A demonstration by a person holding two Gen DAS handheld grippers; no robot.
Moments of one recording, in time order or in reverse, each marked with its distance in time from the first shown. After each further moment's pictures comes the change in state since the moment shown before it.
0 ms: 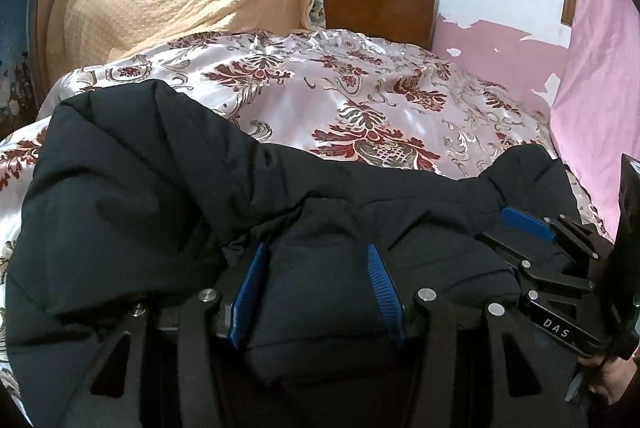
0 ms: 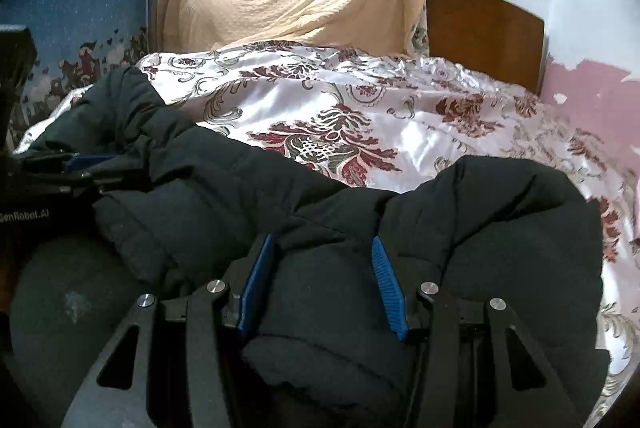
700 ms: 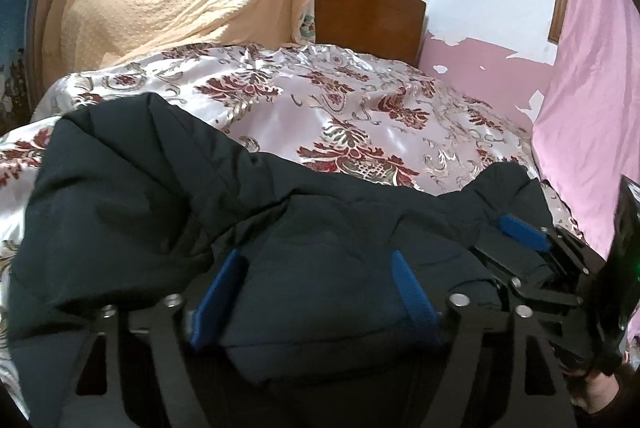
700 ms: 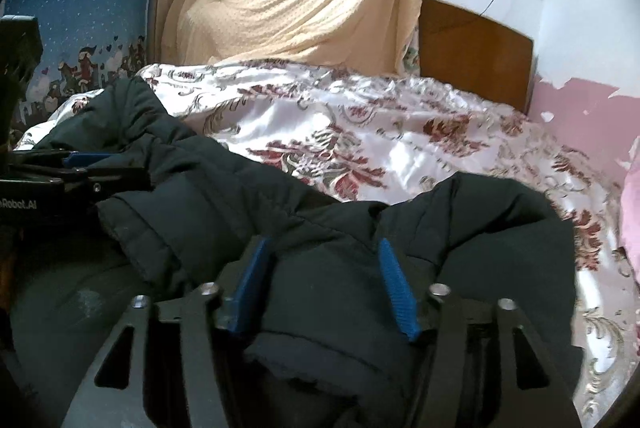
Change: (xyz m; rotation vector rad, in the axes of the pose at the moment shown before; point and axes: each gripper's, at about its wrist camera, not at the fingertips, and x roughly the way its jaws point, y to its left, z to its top) left arm -0.020 -0.004 0.003 -0.027 -0.057 -0.060; right arm -0.028 0.009 -0.002 -0.035 -0.086 -0.074
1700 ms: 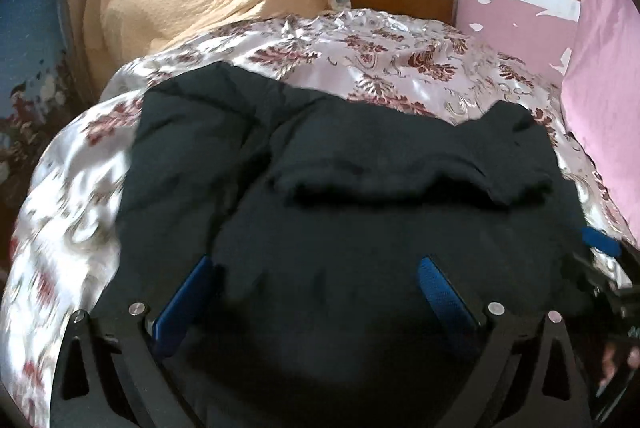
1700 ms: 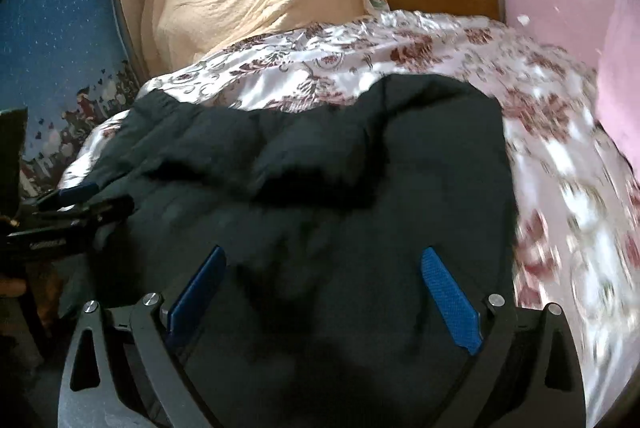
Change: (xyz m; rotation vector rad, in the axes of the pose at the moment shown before) left arm -0.087 -0.026 -0.039 0.024 0.165 0.210; right arm -0.099 -0.032 -0.046 0.298 0.212 0.102
